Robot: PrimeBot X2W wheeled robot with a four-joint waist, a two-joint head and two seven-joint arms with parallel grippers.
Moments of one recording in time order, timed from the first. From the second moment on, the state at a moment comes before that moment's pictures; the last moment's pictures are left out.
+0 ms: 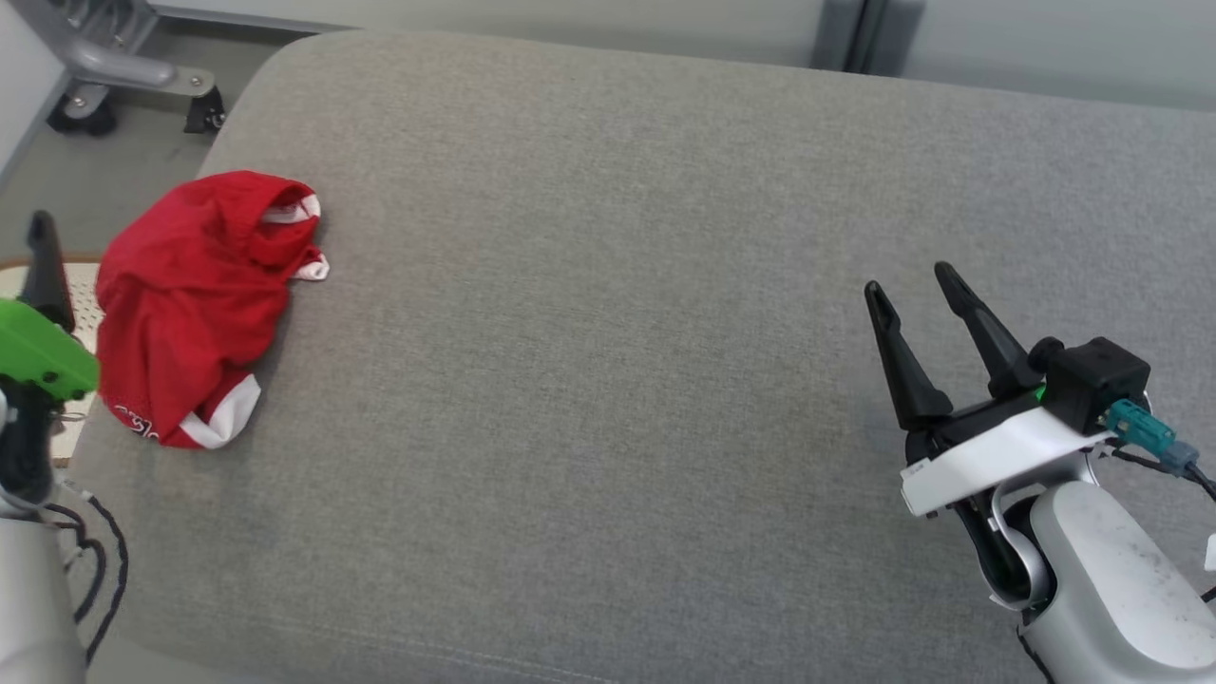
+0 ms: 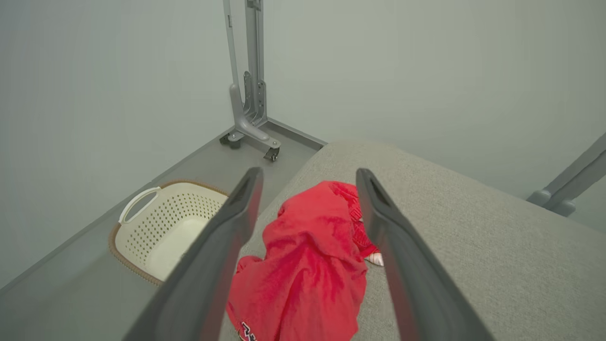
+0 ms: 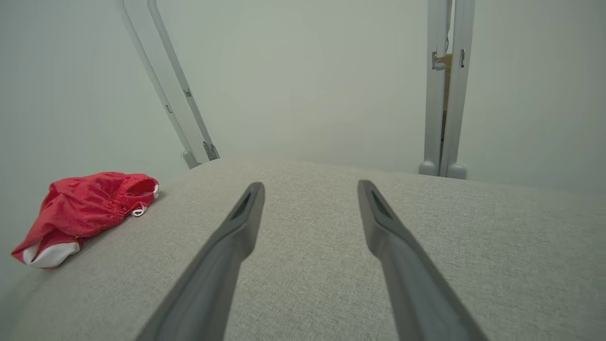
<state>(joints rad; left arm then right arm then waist) -0.54 0.27 0.24 0.39 -0.39 -0.09 0.24 -0.30 -0.27 0.27 0.22 0.43 0.13 -0.26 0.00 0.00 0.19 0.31</state>
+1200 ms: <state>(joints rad) -0.73 0.49 0.18 0.98 -0.47 -0.13 0.33 -0.35 -0.26 0.30 0.25 0.45 0.13 -0.26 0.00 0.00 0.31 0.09</state>
